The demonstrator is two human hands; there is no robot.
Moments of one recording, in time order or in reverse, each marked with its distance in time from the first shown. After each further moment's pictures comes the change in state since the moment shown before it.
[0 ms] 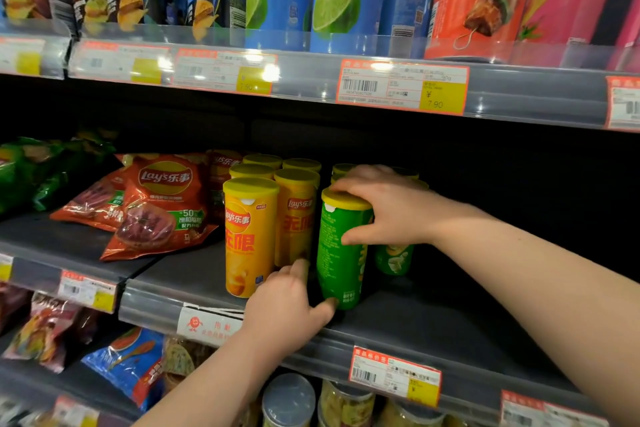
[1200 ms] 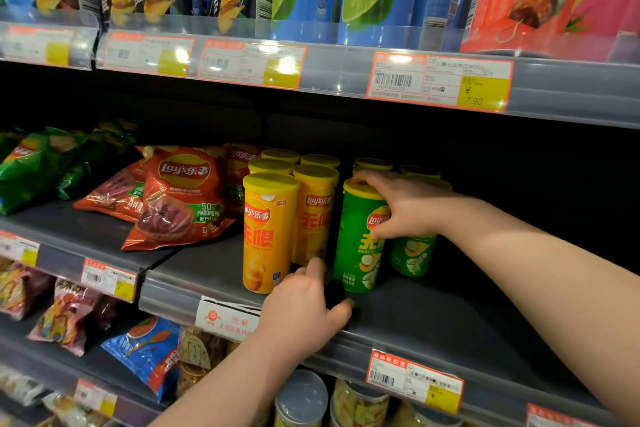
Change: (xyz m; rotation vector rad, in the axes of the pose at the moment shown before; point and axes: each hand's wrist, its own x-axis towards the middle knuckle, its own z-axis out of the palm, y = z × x) left_hand -0.005 -0.003 0.002 -0.017 0.018 0.020; right_hand 0.025 0.018 0.014 0.053 -0.110 0.128
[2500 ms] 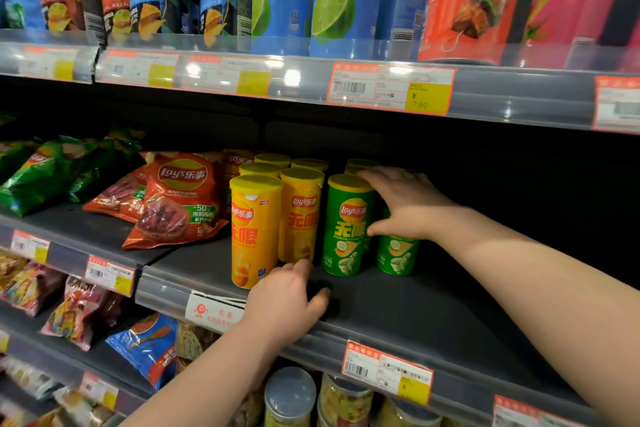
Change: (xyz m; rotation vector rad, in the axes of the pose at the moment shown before) left_hand 0.001 0.006 -0.002 0.151 0.016 0.020; right_hand -0.017 0.019 0.002 -0.133 0.107 0.061
